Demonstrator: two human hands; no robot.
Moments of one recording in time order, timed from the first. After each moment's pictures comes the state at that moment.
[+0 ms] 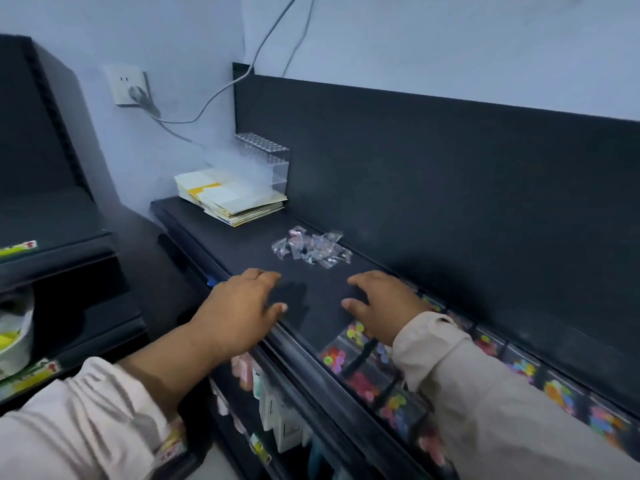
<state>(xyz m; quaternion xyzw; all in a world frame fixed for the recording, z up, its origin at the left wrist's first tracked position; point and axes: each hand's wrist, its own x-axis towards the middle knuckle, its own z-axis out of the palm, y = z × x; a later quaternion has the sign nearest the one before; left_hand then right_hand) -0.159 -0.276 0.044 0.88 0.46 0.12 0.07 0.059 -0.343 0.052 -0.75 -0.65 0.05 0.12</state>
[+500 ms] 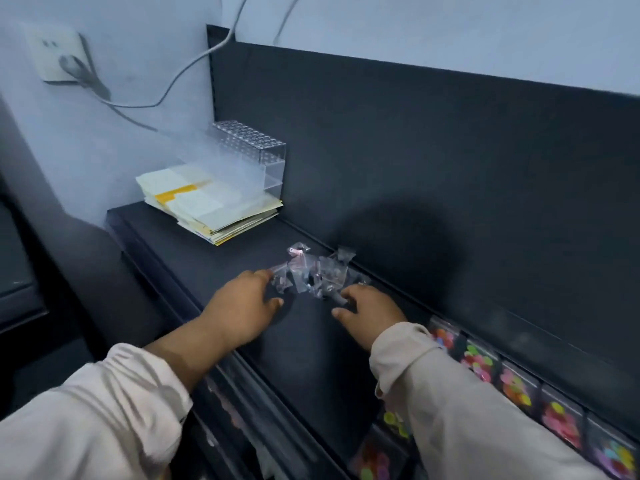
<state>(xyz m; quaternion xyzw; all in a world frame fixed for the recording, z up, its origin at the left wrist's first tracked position) -0.115 -0.097 0.011 0.84 0.50 0.12 0.17 0.073 -0.179 0.009 -0.81 -0.55 0.16 0.15</state>
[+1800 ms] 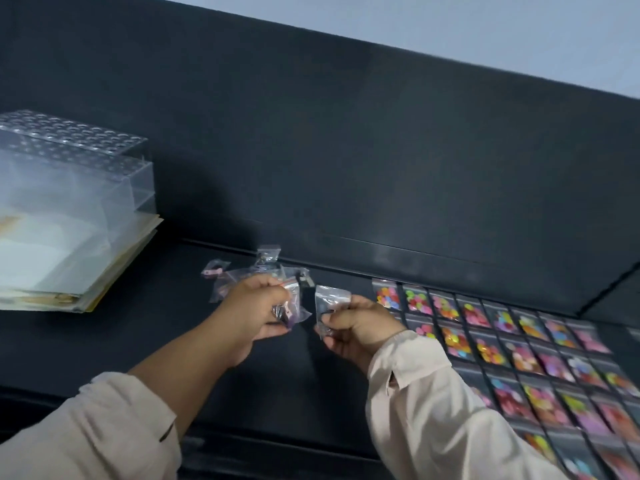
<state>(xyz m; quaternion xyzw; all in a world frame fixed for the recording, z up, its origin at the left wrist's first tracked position) -0.052 -0.036 0.017 0.60 0.30 0.07 0.74 0.032 -0.179 0.003 -0.65 -0.01 0.38 0.66</state>
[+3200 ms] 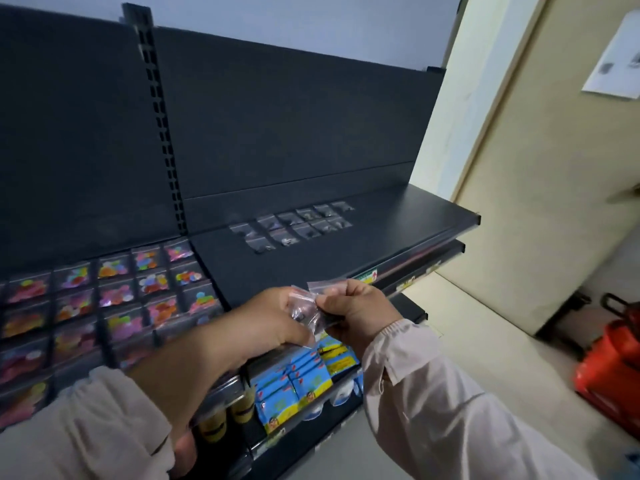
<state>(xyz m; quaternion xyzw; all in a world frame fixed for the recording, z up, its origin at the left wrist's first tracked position) 0.034 -0.651 0.037 0.79 -0.12 -0.24 0.54 0.016 -0.799 0.028 -0.56 0.13 0.04 0.82</state>
